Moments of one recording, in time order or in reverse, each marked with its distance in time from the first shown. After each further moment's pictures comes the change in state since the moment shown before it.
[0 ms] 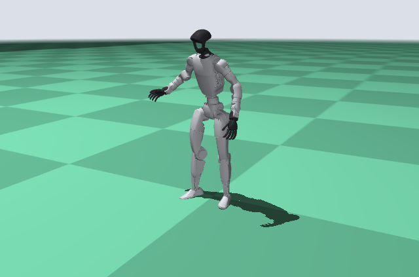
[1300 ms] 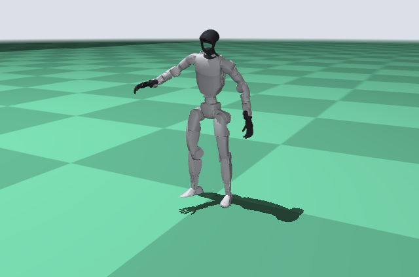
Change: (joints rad) left arm 0.161 -0.031 0.114 0.092 -0.012 -0.007 -0.045; right arm -0.182 -0.165 0.184 -0.304 -0.414 -0.090 0.172; waist 0.131 -0.076 0.007; left_leg 0.034 0.018 -0.161 -0.021 -0.022 0.032; right_leg 0.068 -0.040 -0.095 0.097 -0.122 0.000
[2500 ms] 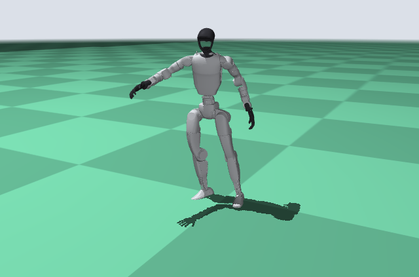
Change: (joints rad) left arm 0.093 -0.099 -0.019 0.006 -0.058 0.046 -0.023; right arm -0.129 -0.190 0.035 0.095 0.124 0.072 0.206; waist 0.104 0.092 -0.085; left_leg -0.064 0.106 -0.186 -0.025 0.084 0.033; right_leg 0.040 0.085 -0.204 0.019 -0.107 0.000
